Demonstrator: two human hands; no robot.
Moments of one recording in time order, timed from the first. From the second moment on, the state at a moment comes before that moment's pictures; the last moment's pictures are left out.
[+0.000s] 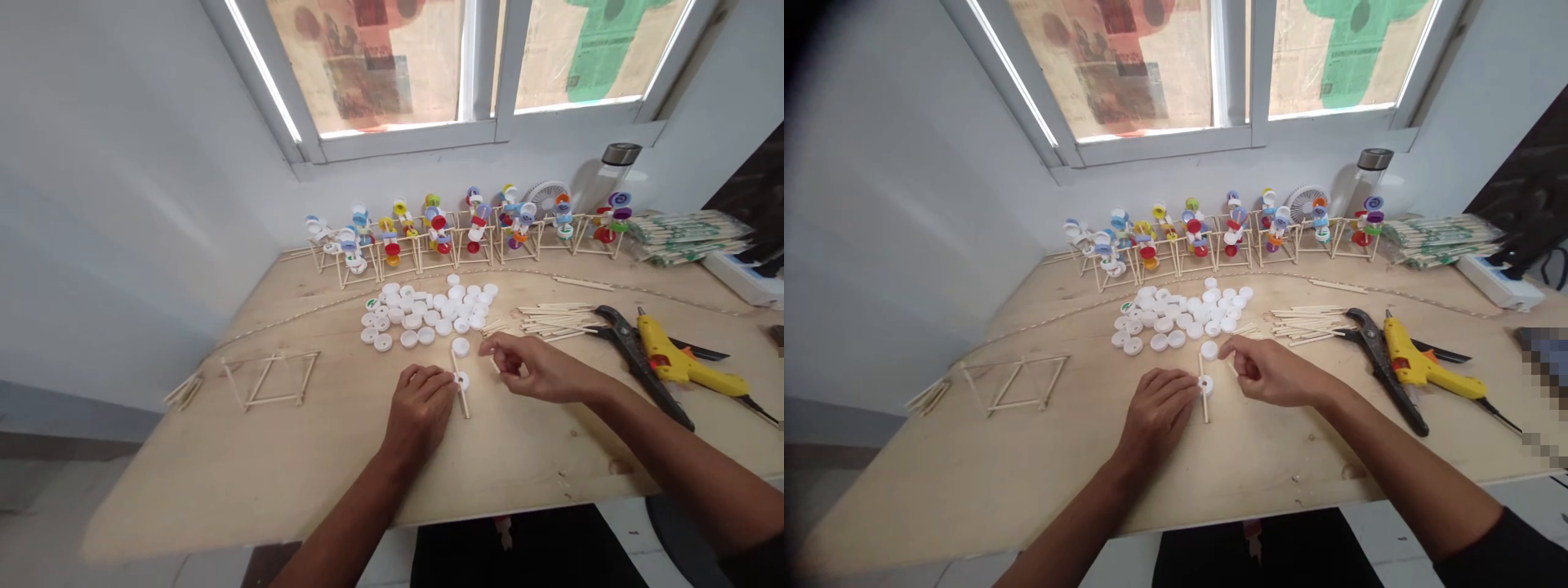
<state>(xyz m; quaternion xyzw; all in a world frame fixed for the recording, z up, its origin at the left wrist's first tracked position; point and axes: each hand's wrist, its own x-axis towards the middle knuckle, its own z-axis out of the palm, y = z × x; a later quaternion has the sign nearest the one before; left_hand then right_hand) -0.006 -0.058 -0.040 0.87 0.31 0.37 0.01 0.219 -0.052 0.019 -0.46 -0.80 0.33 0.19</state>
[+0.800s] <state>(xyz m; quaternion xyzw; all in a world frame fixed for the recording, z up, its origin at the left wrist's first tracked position) -0.006 -0.057 -0.035 0.87 0.33 0.36 0.04 0.217 -0.052 -0.009 -0.52 -0.81 0.24 0.16</state>
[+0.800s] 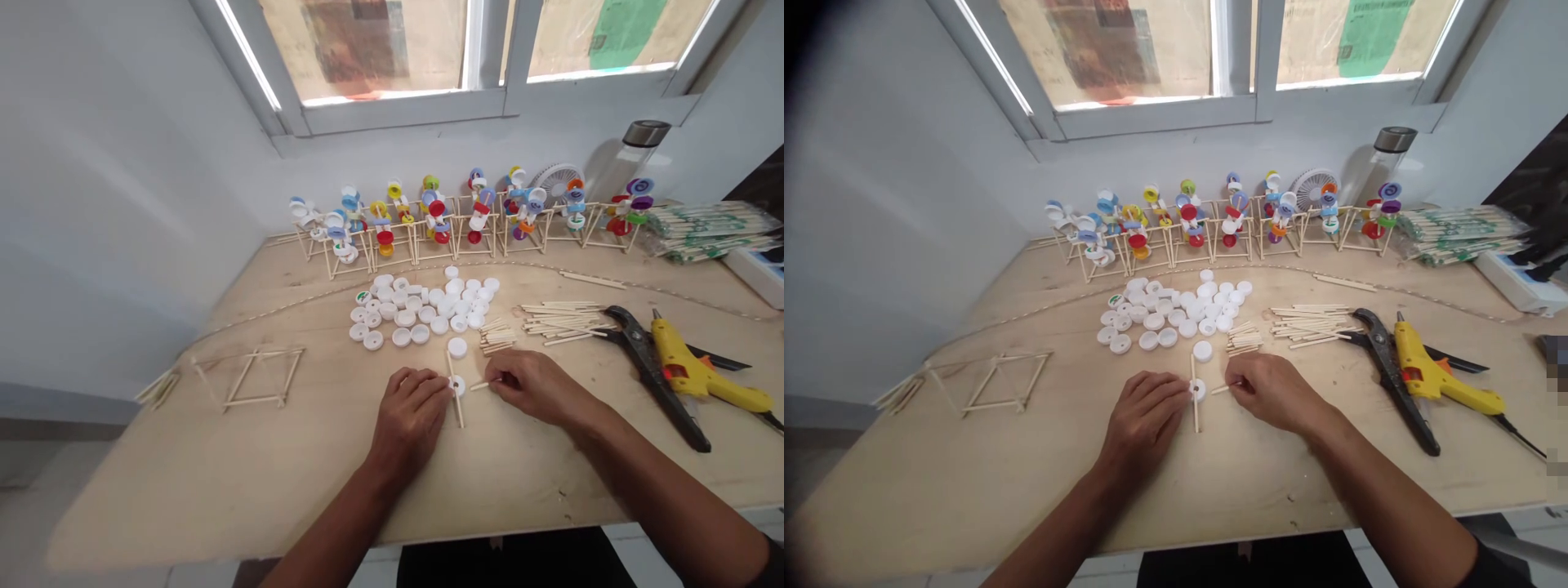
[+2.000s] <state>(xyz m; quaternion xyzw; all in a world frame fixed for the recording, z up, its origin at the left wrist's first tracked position) -0.007 -0.056 -0.035 0.87 0.33 0.36 0.05 0.204 -0.050 -0.018 -0.52 -0.77 0.28 0.24</state>
